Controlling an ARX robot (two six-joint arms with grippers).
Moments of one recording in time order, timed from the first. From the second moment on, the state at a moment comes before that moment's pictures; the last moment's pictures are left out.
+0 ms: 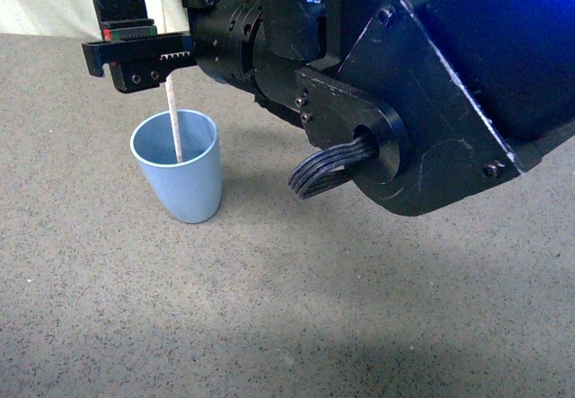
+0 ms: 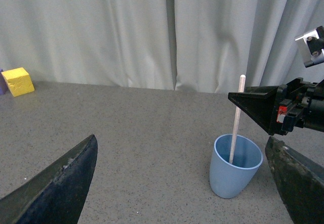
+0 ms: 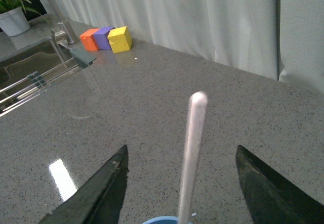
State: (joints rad) left arm 0.00 0.00 0.02 0.00 0.00 0.00; right arm 0.64 2.20 1.13 0.94 -0.22 0.19
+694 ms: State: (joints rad) left arm 0.00 0.00 0.02 0.00 0.00 0.00; right arm 0.38 1.90 0.86 0.92 0.21 0.19
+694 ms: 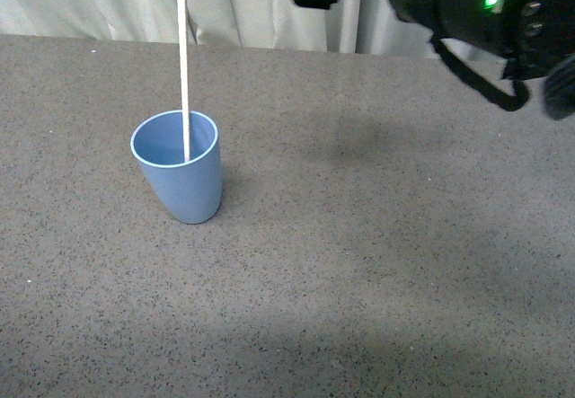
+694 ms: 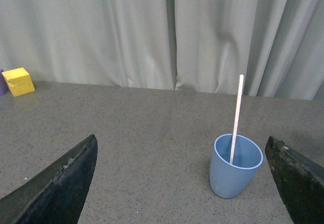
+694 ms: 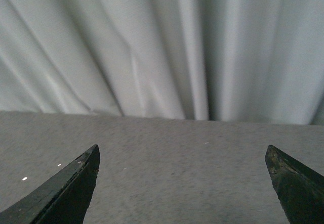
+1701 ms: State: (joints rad) left arm 0.00 0.00 0.02 0.00 0.00 0.00; right arm 0.02 1.09 0.08 0.99 0.01 0.00
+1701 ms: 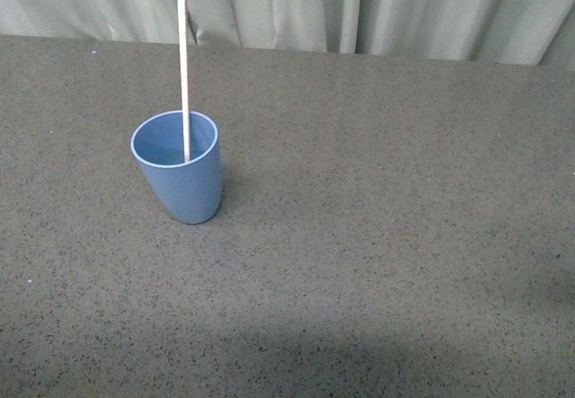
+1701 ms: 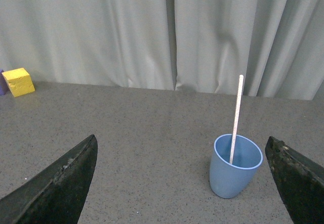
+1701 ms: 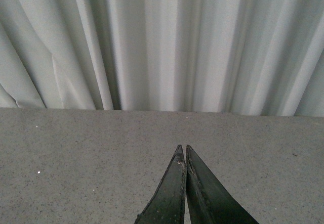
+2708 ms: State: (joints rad) left arm 0.00 0.00 0.02 0.00 0.00 0.00; right arm 0.00 0.38 0.00 0.38 0.00 0.00
